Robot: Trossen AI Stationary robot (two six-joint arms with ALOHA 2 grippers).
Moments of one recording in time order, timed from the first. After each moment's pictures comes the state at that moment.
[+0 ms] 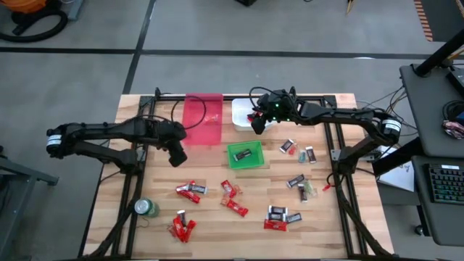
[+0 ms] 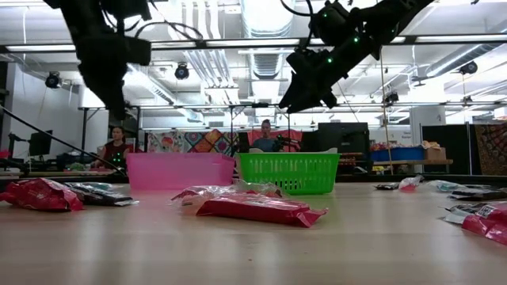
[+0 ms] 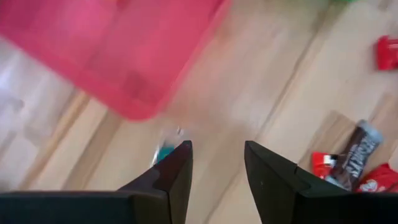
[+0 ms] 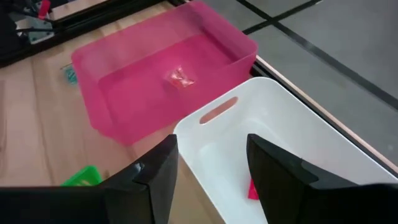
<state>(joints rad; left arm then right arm) 0.16 1.07 0.85 -0.98 -0.15 -0.38 -0.44 1.51 0.99 -0.05 -0.01 0.14</state>
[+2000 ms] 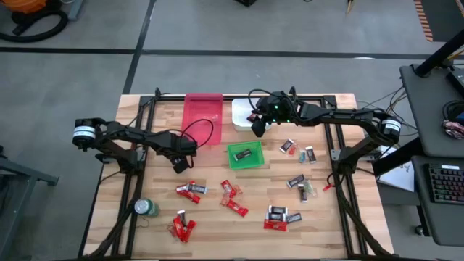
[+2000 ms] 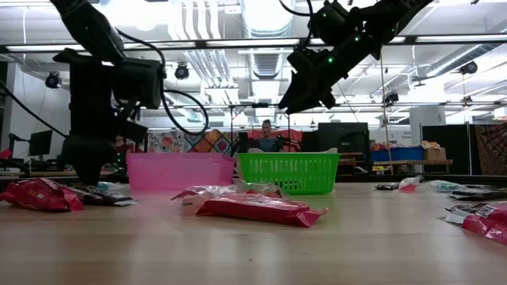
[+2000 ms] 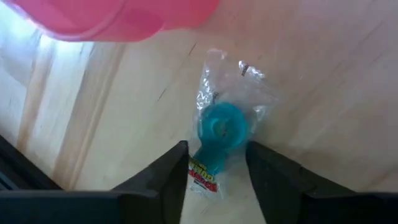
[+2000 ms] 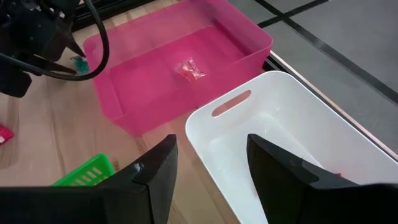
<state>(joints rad) 0.14 1.47 0.64 -0.81 -0.33 -0.45 -0.42 1.51 0.99 -0.06 -0.03 0.12</state>
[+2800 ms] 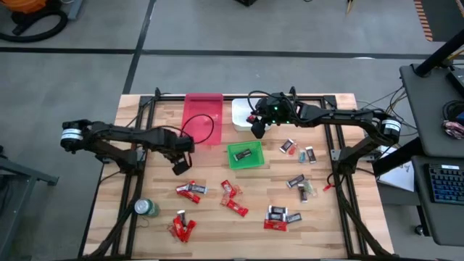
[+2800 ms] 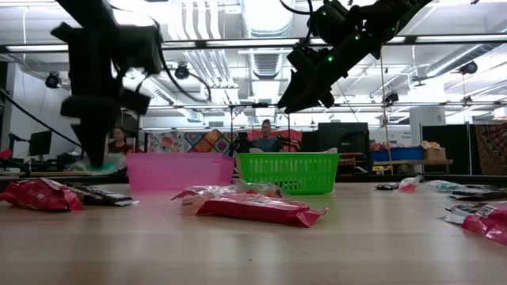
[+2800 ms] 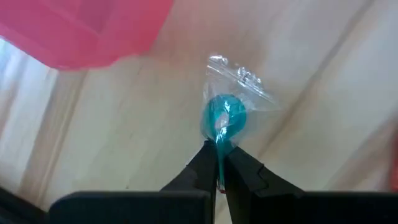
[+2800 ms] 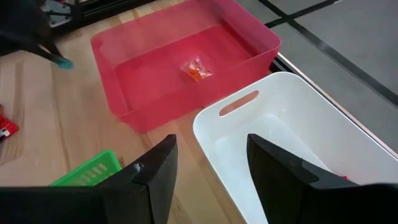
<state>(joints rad) 0.11 1.28 0.72 -0.90 -0.16 -0.39 -0.41 1.51 0.99 -0.06 -0.03 0.11</state>
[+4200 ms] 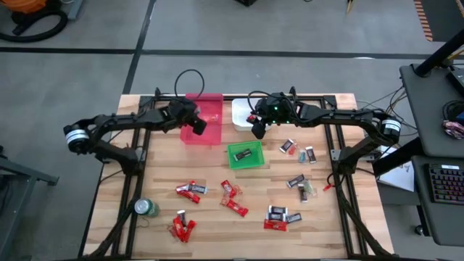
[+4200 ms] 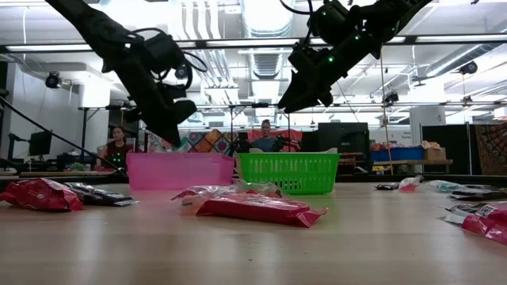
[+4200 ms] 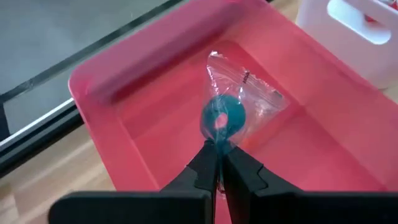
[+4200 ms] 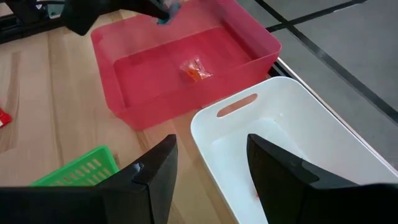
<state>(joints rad) 0.53 1.35 0.73 -0.22 -0.35 -0.25 -0.41 1.51 0.99 -0.06 -0.03 0.05</state>
